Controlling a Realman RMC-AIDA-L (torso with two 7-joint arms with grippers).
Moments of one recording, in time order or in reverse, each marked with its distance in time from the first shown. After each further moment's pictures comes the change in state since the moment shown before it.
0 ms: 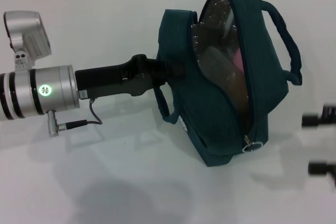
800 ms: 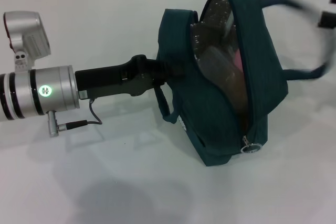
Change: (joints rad) left arm 0.001 -0.001 -0.002 0.000 0.002 -0.005 0.009; right arm 0.108 -0.036 0.106 -0.028 0.163 0.341 0.283
